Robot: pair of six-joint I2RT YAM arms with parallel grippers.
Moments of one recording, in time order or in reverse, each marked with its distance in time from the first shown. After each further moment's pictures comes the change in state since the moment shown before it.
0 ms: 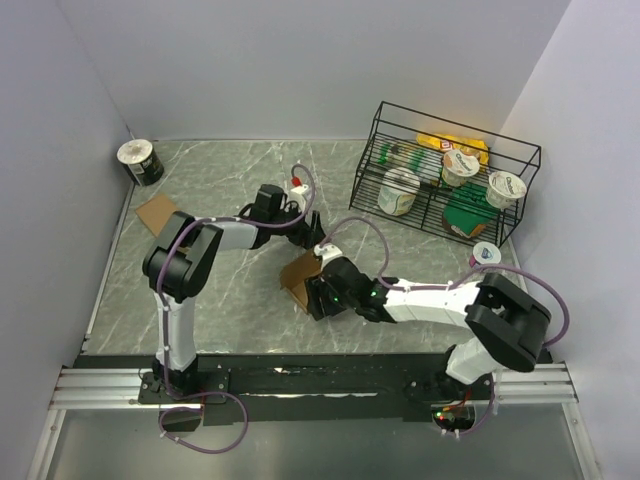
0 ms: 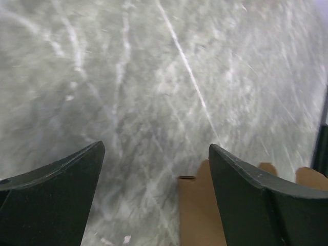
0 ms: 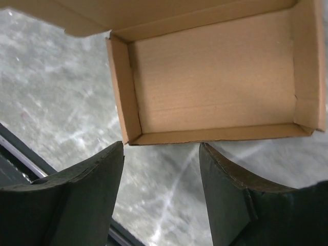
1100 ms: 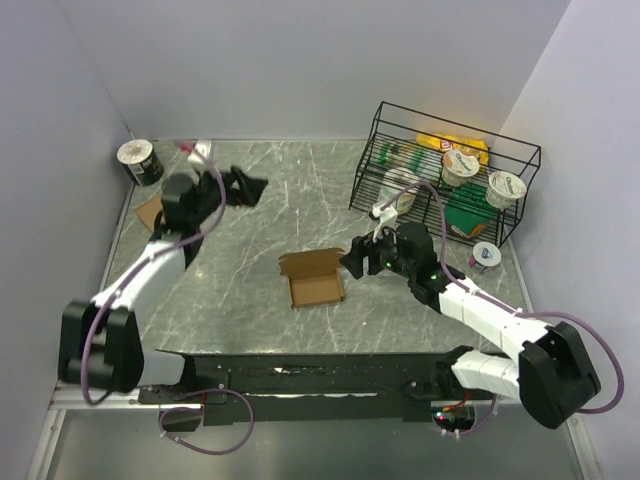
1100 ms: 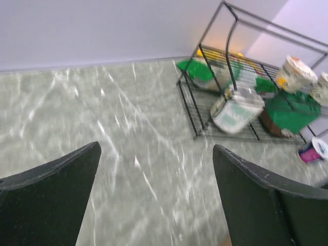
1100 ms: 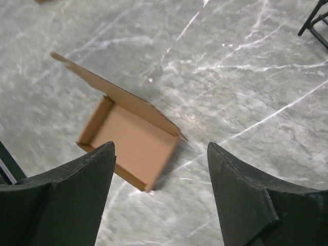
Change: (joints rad) left arm 0.277 -0.642 -0.212 0.136 -0.311 -0.111; right arm -0.430 -0.364 -0.088 0.113 -0.298 -0.315
